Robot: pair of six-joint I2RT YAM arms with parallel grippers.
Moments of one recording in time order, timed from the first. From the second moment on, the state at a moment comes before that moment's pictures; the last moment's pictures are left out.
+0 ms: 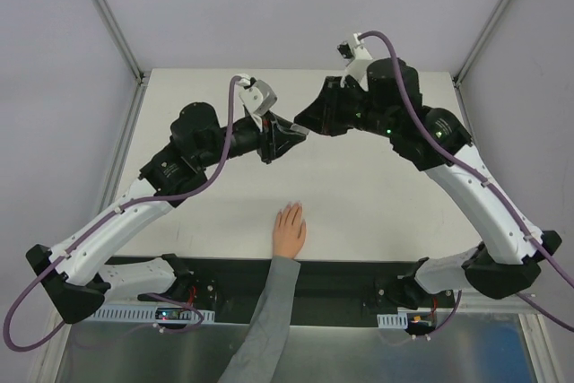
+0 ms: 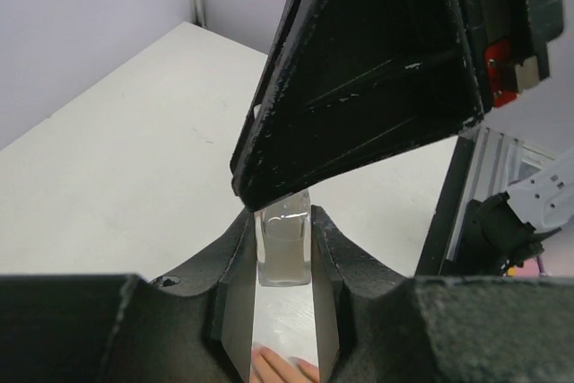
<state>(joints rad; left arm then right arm) -0.80 1.10 1.22 -0.14 0.31 -0.10 0.84 1.43 1.91 -0.87 0.01 0.54</state>
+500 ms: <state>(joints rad) -0.60 1.05 1.16 0.10 0.93 -0.55 0.65 1.31 1.58 -0.31 -0.93 0.51</state>
